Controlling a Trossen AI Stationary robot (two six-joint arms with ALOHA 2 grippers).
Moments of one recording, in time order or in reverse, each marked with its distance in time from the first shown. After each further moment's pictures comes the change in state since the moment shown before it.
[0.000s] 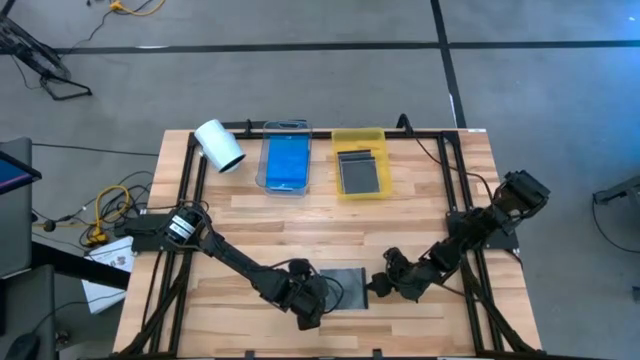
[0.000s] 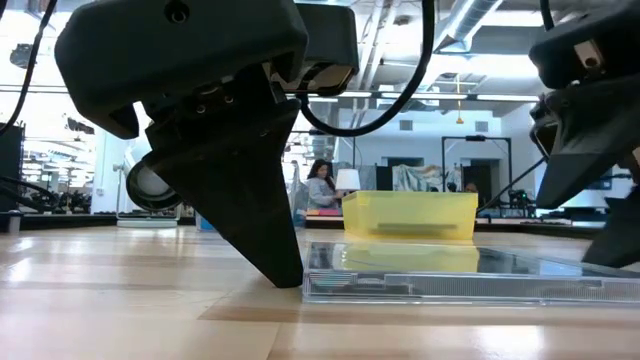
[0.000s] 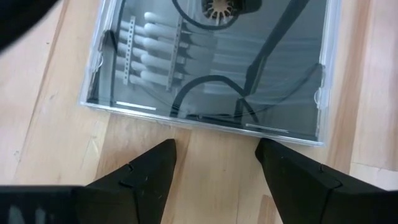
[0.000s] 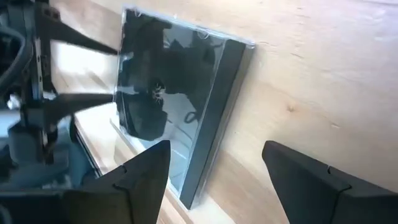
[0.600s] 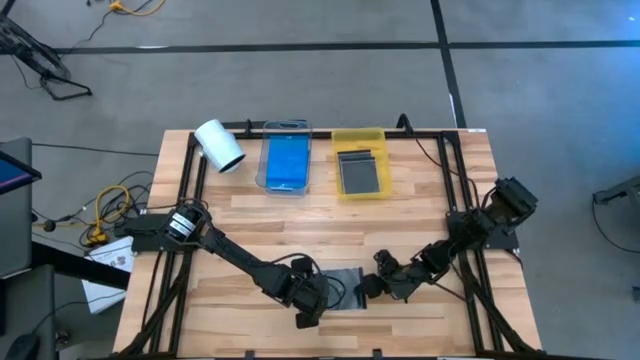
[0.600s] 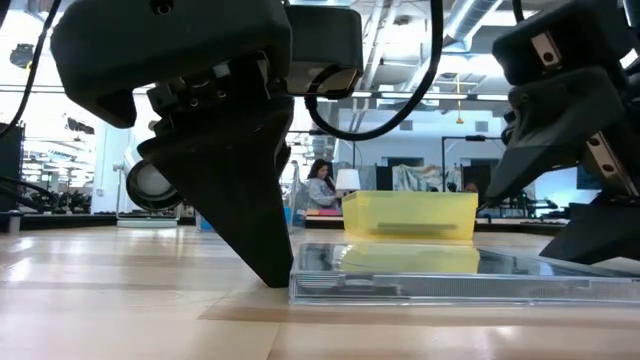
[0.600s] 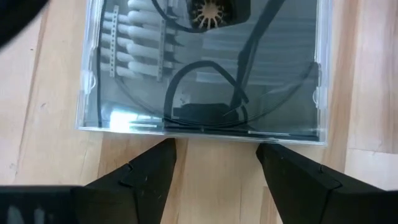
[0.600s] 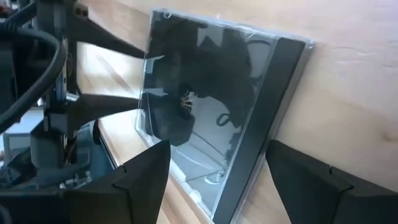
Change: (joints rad) left arm 0.027 -0.011 0.001 -0.001 0.085 0.086; right arm -0.071 0.143 0.050 0.205 -0.013 -0.066
